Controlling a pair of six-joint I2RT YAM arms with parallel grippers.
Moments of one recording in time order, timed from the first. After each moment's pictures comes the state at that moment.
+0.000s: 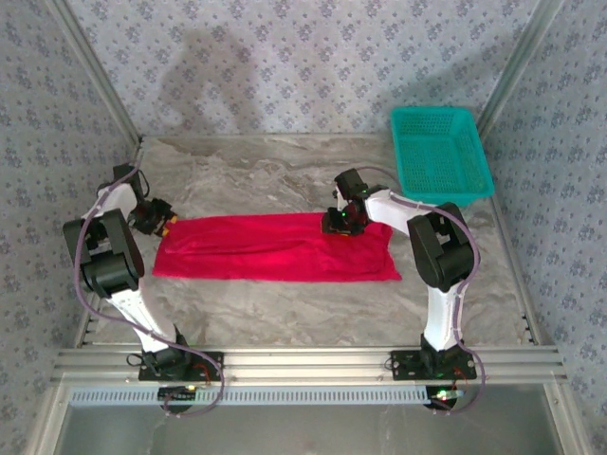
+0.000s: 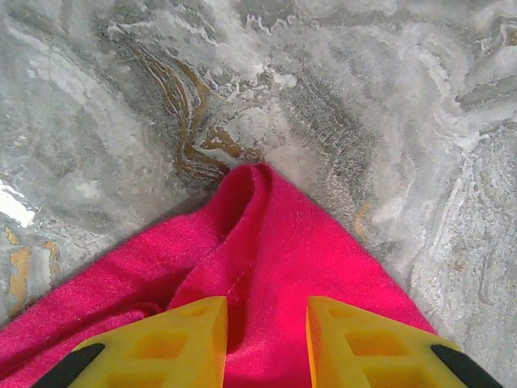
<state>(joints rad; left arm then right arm) 0.30 1.87 1.32 -0.79 0.23 -0.69 0.46 1.96 1.30 -0.52 -0.23 0.43</state>
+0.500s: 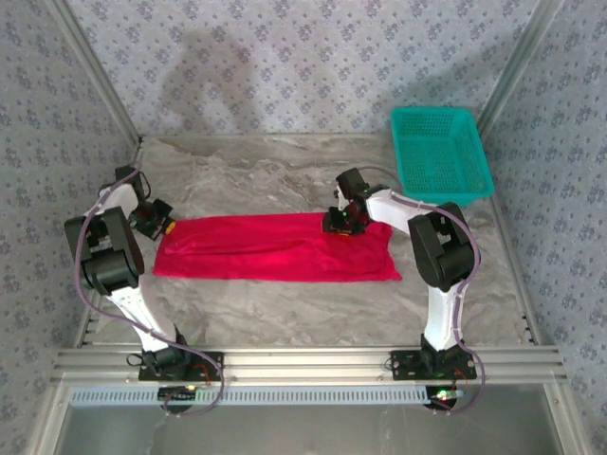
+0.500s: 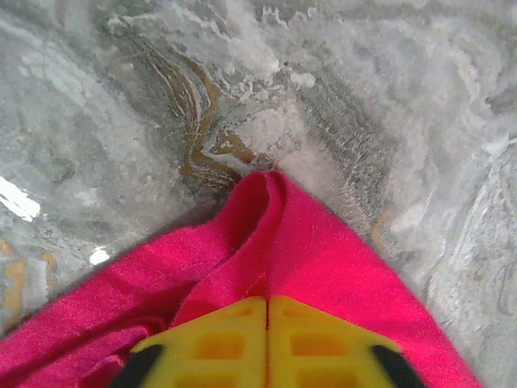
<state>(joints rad) 0.30 1.89 1.32 -0.79 0.22 -0.68 0.45 1.96 1.30 -0.52 -0.24 0.43</state>
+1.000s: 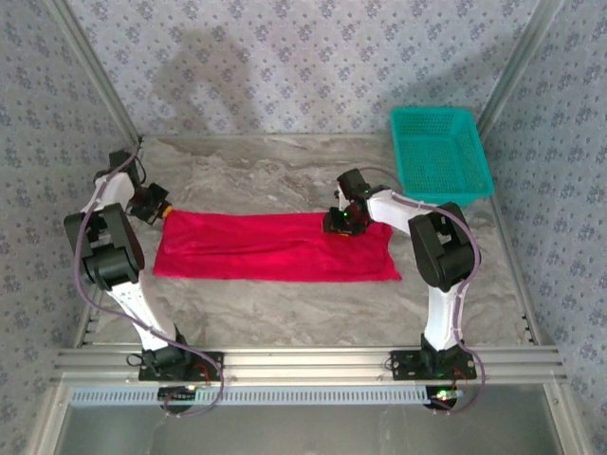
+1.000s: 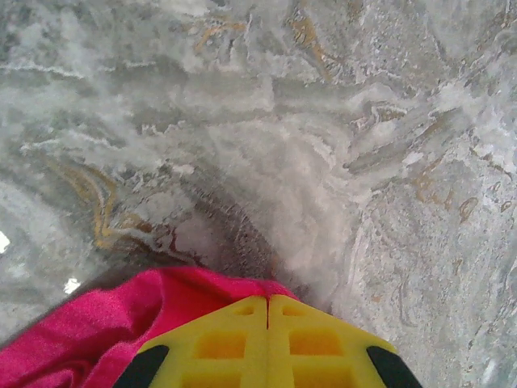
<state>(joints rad) 0.30 1.96 1.50 -0.82 0.26 -0.68 0.45 1.95 1.29 -0.51 -0.25 0.43</state>
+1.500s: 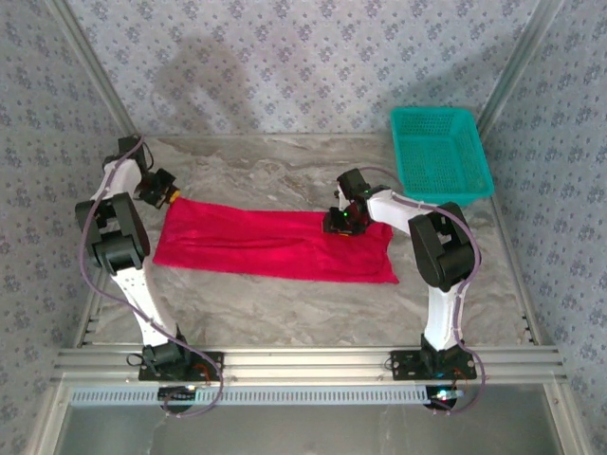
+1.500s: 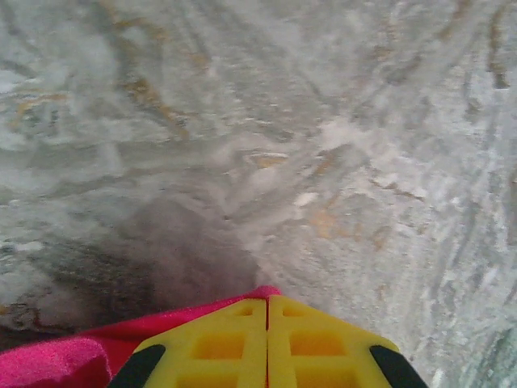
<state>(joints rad) 0.25 2.11 1.72 -0.85 0.30 -0.69 0.45 1.95 1.29 -0.51 -0.25 0.43</state>
